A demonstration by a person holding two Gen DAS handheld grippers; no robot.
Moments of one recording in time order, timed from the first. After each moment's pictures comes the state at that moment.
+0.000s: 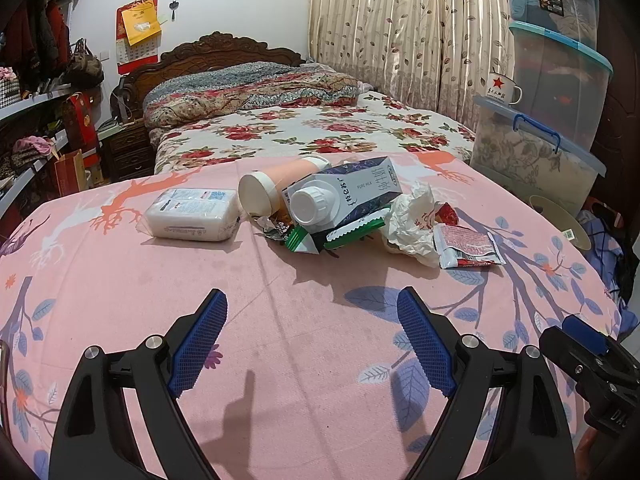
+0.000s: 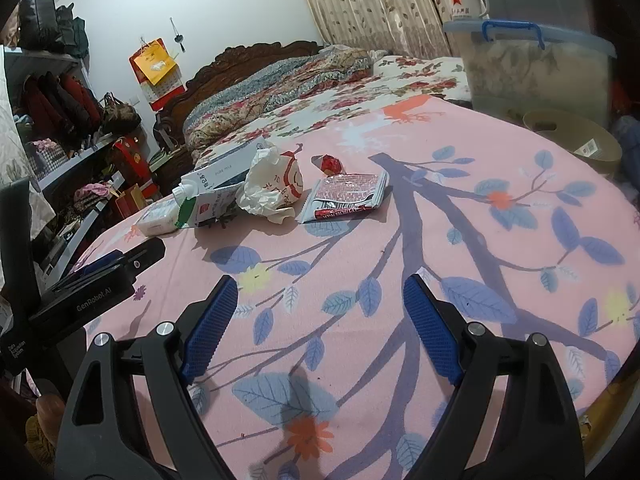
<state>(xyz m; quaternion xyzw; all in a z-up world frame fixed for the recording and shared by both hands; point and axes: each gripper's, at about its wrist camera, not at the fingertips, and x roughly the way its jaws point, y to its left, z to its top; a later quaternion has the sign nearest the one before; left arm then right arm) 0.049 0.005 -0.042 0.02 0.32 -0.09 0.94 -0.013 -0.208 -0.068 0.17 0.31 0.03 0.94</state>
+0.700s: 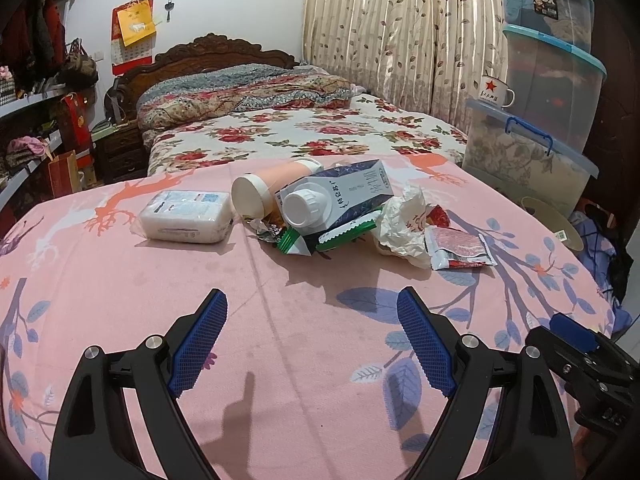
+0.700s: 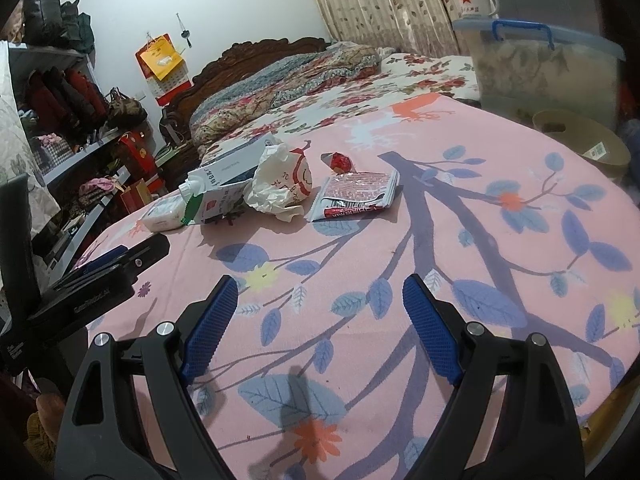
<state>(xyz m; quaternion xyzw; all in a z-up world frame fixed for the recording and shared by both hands) 0.050 0.011 -0.040 0.01 0.32 -0.11 0.94 -0.006 -0.208 -0.069 0.16 0.32 0.04 0.93</state>
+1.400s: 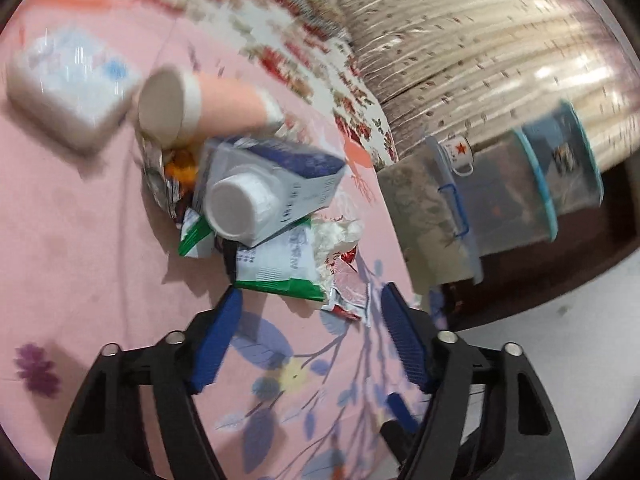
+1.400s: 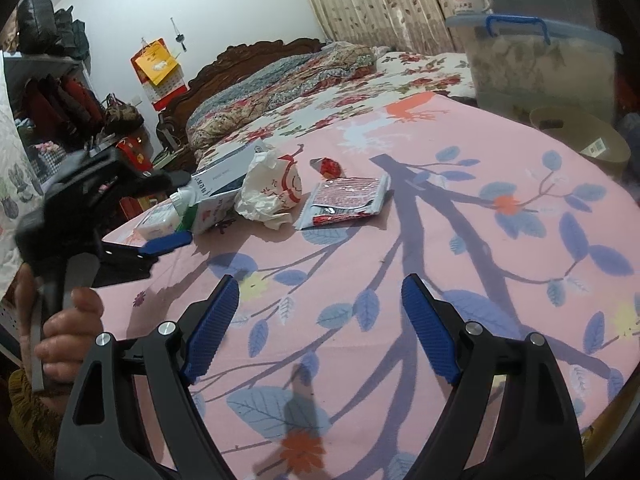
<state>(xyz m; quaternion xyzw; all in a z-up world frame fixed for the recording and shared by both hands) 0.169 0.036 -0.069 -0.35 0.48 -0.28 0.75 0.002 -0.222 -0.070 0.17 0.31 0.04 0.93</state>
